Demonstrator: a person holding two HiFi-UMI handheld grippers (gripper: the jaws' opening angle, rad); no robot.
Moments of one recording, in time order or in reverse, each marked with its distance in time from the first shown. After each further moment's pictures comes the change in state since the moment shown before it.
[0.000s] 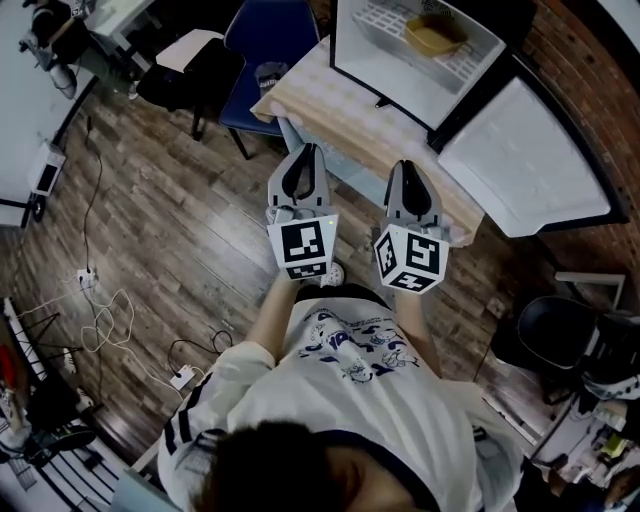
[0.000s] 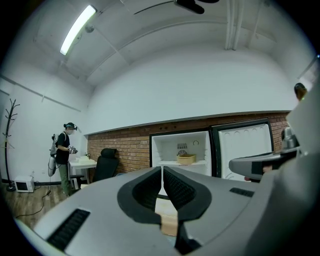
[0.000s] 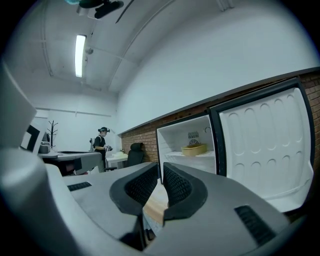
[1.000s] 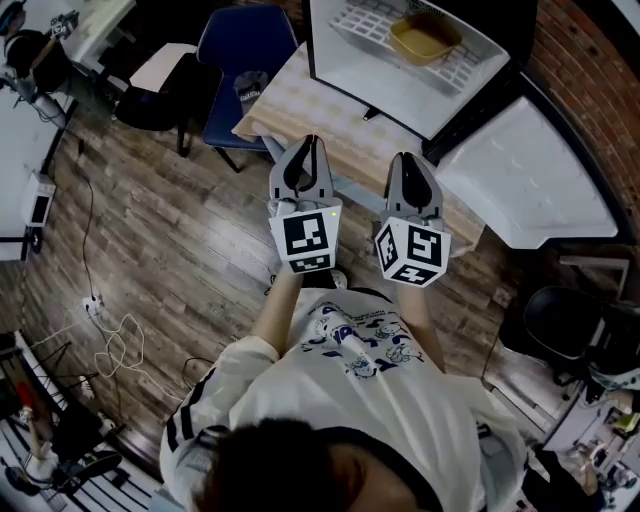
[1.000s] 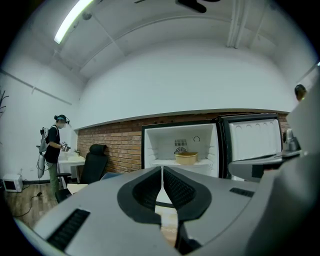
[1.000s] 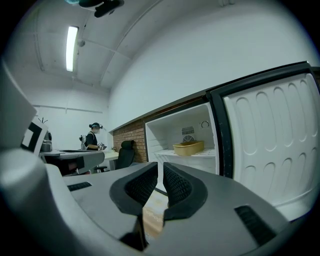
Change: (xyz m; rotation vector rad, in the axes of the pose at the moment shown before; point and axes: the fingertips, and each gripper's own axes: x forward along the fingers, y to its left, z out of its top) left arm 0.108 -0.001 -0.008 -0.007 0.024 -0.085; right arm 0.086 -0.033 -0.003 0.010 0.024 -0.079
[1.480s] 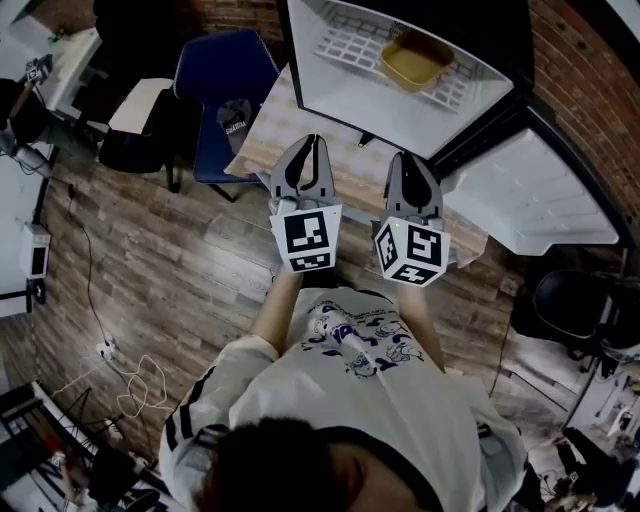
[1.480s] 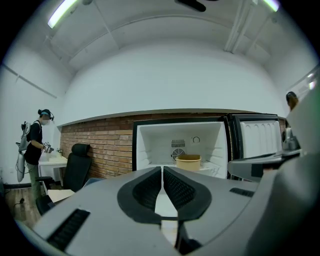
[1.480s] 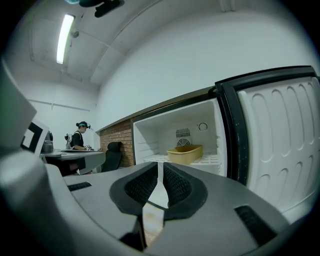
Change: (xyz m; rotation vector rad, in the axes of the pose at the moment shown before) left arm 0.096 0.025 0.016 0.015 -0.011 -0.154; right arm 0.078 -0.002 0.022 0.007 -0.022 -0.135
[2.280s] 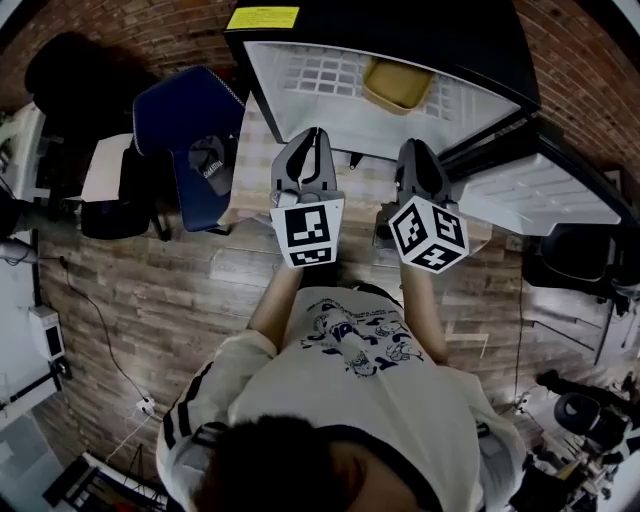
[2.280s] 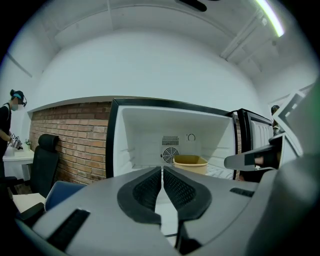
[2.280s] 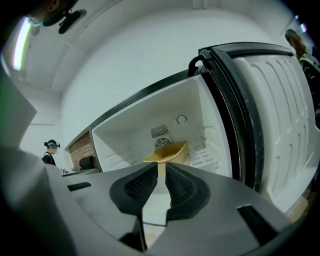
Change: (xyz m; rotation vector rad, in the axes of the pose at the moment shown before) left arm 0.137 0.012 0.011 -0.010 0.027 -0.284; right arm 0.099 -0.048 0.021 0.274 -0.002 -0.281
